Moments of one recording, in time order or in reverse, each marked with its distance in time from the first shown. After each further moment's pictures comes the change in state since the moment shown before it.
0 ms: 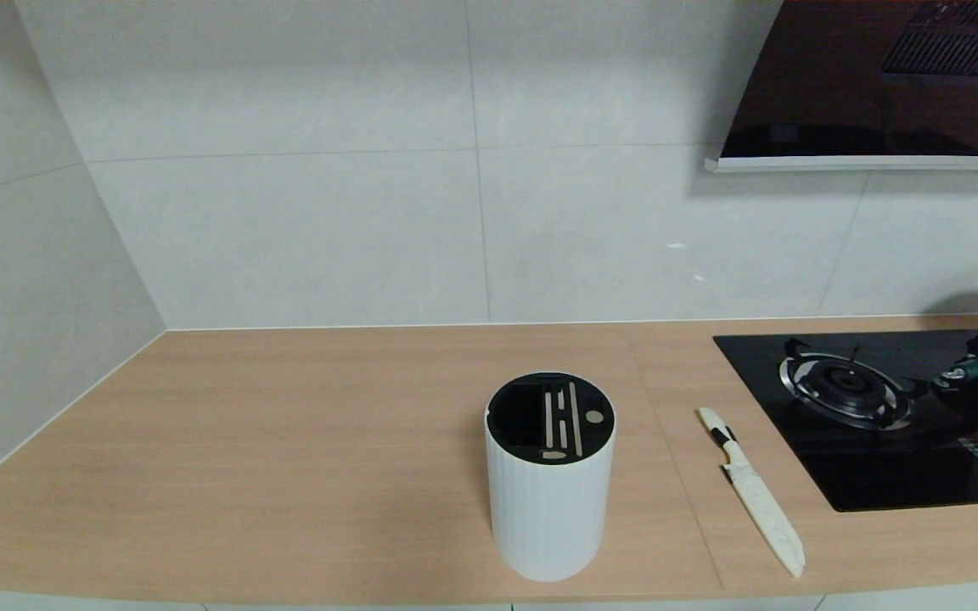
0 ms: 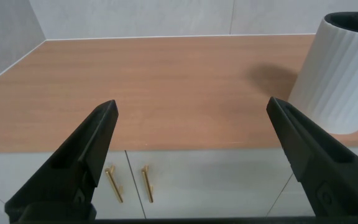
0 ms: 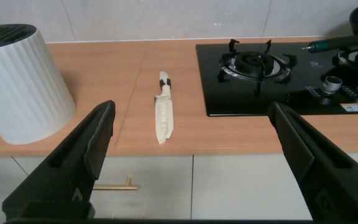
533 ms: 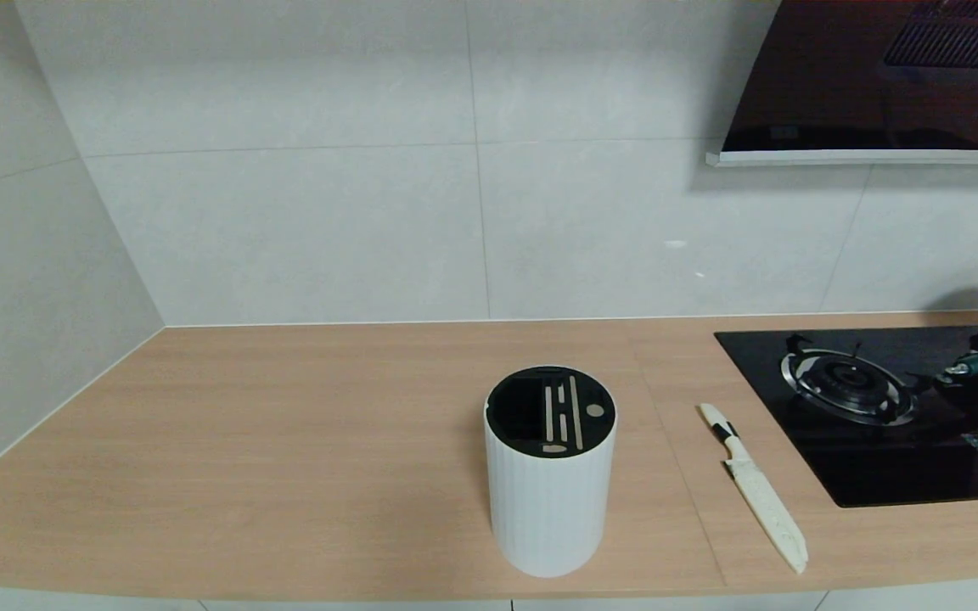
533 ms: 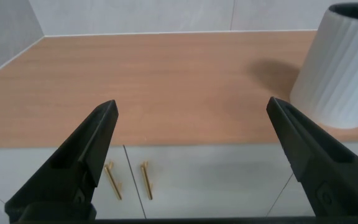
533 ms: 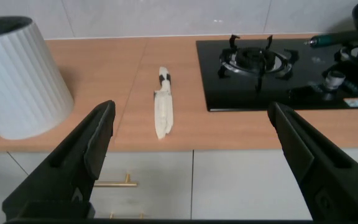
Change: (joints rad) left arm 0.000 0.000 0.000 0.000 0.000 0.000; right arm 0.000 0.000 0.000 0.000 0.000 0.000
